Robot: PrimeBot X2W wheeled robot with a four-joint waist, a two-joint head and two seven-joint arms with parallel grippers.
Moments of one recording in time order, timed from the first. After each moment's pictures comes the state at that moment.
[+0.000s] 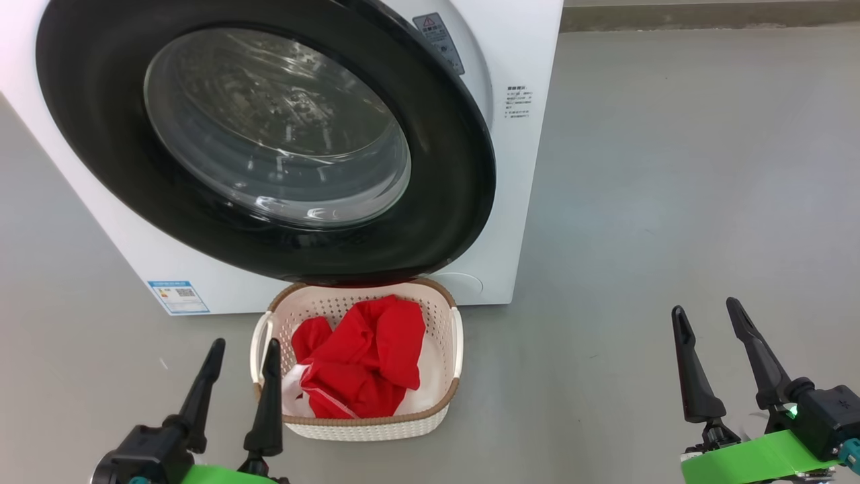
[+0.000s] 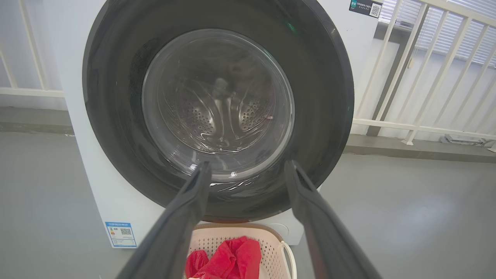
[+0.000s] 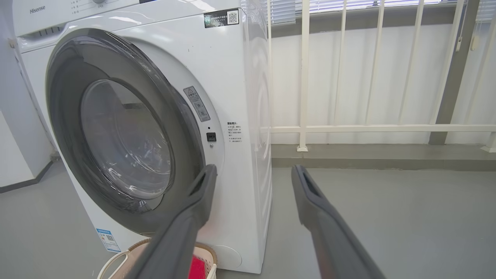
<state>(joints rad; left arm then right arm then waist) -0.06 0.15 -0.17 0.09 -0.36 0.06 -0.25 0.06 -0.04 -0.06 0.01 0.24 0.12 -0.26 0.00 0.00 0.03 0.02</state>
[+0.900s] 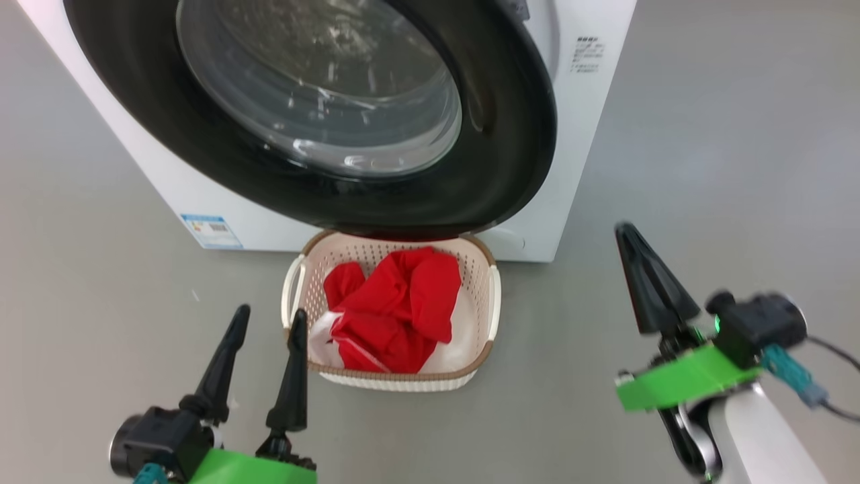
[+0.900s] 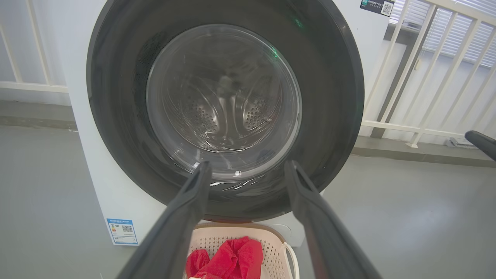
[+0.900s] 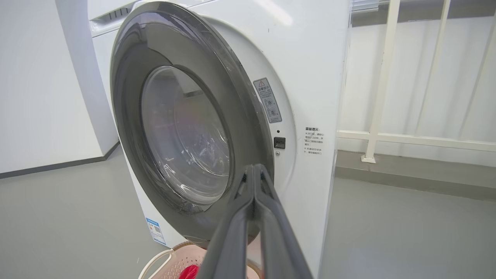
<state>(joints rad) -0.10 0.12 -0.20 0.02 -0.33 0.03 -0.25 -0.21 -0.05 0.11 0.14 0.22 0.12 -0.26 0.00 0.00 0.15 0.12</state>
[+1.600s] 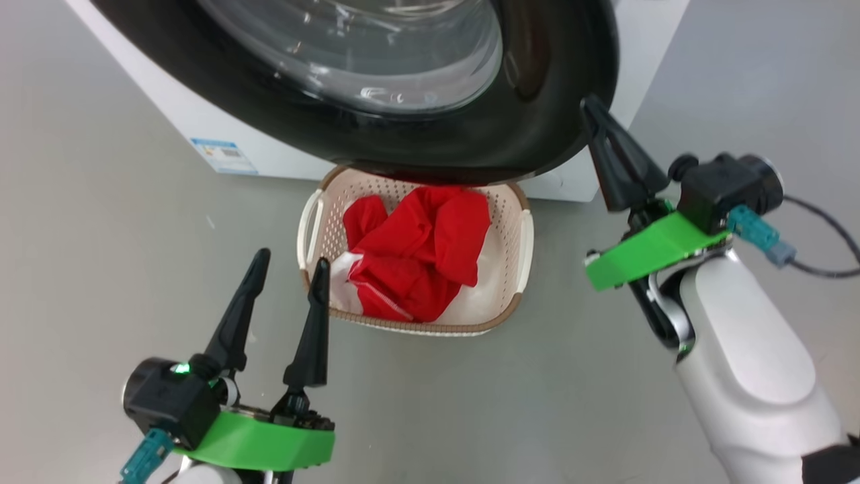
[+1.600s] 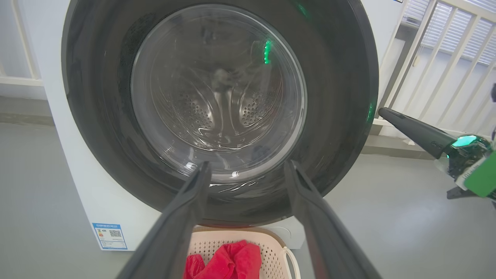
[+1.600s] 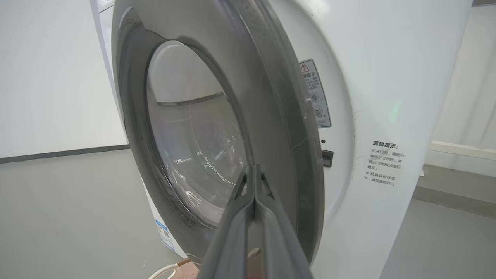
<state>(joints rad) -0.20 0.06 -0.19 0.00 -0.30 -0.03 -0.25 -0.59 -0.06 0.21 0.38 0.23 0.12 -0.26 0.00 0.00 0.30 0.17</state>
